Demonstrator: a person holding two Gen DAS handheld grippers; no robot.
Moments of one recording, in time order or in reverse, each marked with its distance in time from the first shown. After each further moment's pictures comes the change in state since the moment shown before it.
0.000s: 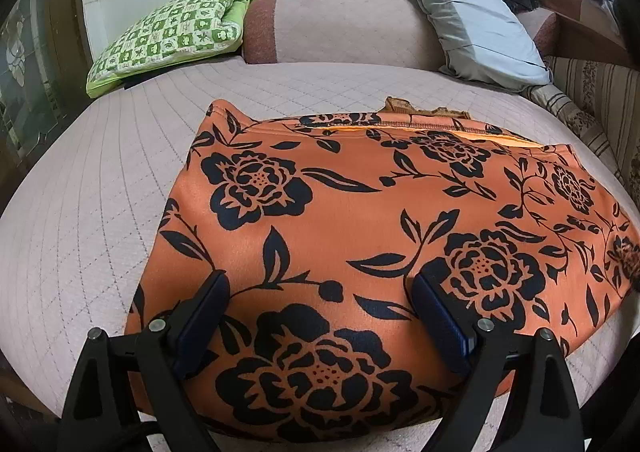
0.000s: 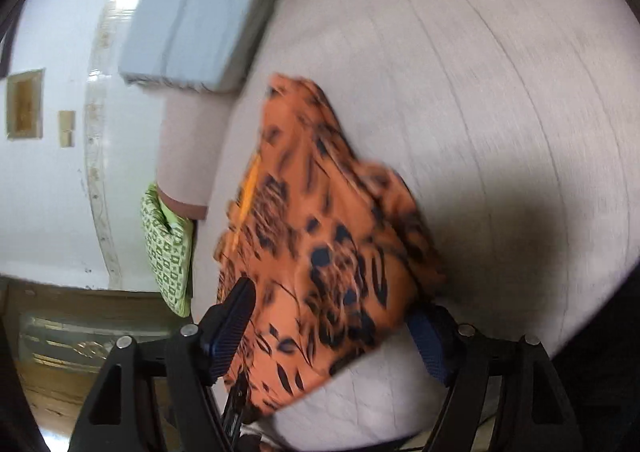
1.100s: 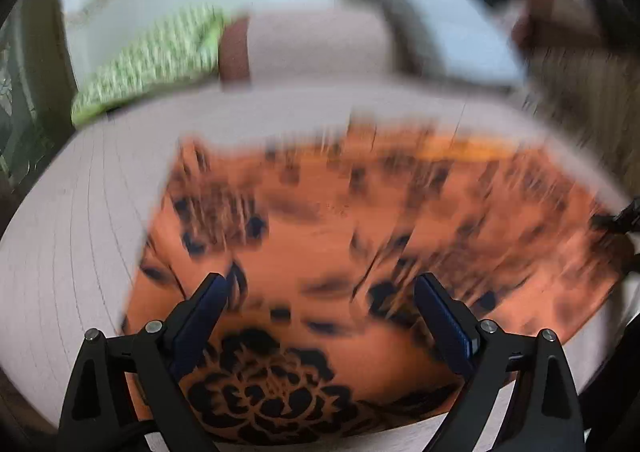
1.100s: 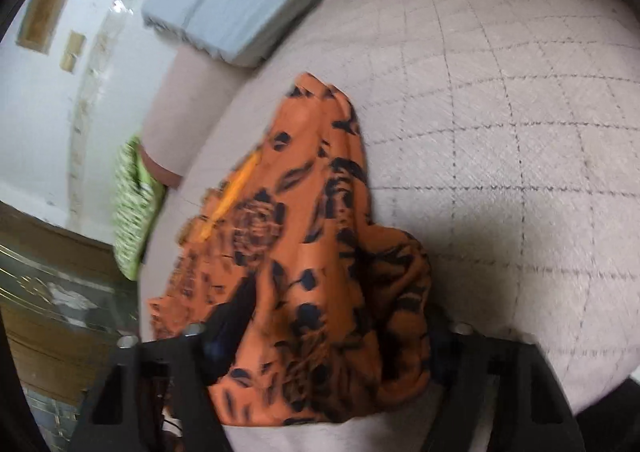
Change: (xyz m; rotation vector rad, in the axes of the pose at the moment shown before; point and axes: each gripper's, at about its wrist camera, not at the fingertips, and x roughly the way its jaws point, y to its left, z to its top) left arm 0.011 -0.031 0.007 0.086 0.050 -0.015; right arm 0.030 0.010 0.024 -0.287 0.037 -0.182
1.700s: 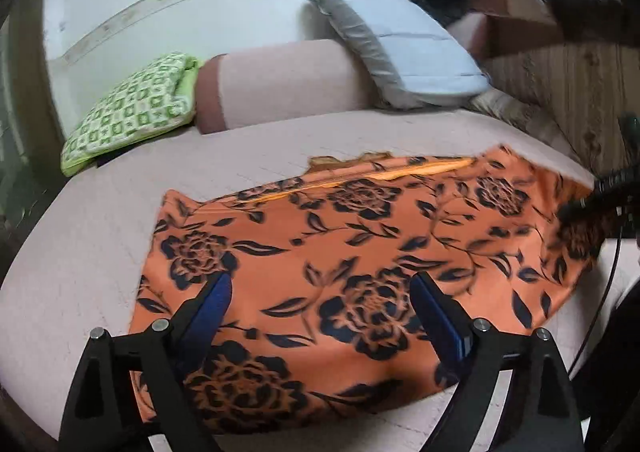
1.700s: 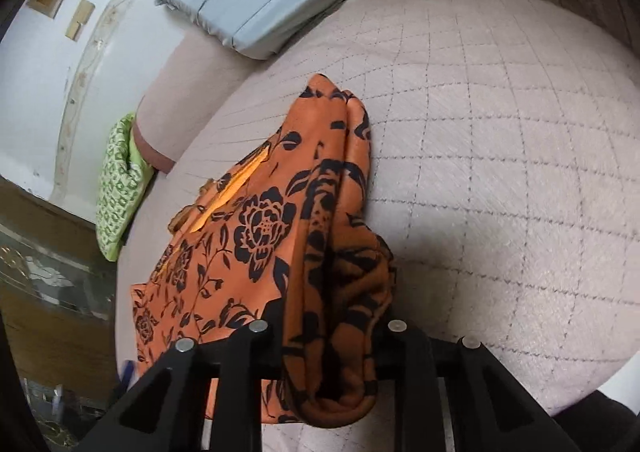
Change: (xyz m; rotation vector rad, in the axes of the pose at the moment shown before) left arm -0.047 -0.020 0.000 0.063 -0.198 -0.039; right arm 0.001 0.026 0.002 -0.068 0.006 -0.063
